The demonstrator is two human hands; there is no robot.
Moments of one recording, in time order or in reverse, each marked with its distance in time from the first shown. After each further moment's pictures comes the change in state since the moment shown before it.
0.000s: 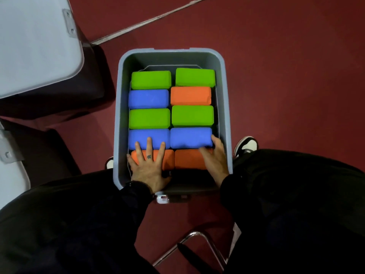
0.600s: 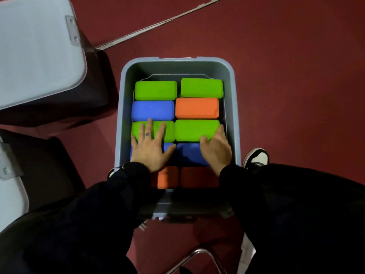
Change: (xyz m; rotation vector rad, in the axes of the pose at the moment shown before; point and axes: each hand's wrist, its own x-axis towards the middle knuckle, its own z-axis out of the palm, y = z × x) left_hand 0.085 -0.017 -0.066 -0.146 0.151 -0.021; right_hand 0.062 -0.065 0.027 -0.337 0.135 -0.057
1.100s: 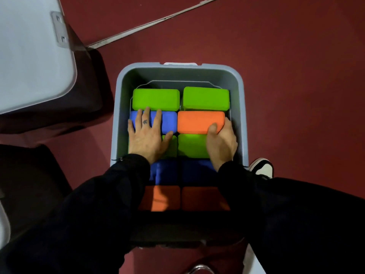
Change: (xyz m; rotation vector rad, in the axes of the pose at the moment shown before) left_hand 0.085 -0.005 -0.015 0.045 0.204 -0.006; right_hand 0.062 -0.036 0.012 0.108 0.250 -0.019
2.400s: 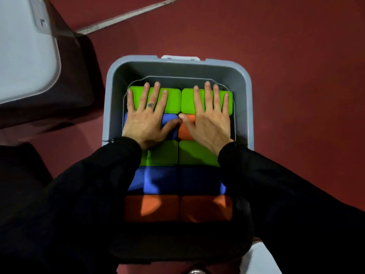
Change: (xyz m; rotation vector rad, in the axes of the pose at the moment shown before) left_hand 0.067 -0.013 0.008 0.138 0.060 0.298; right_hand 0.058 -0.022 0.043 -0.778 0.017 -0.845
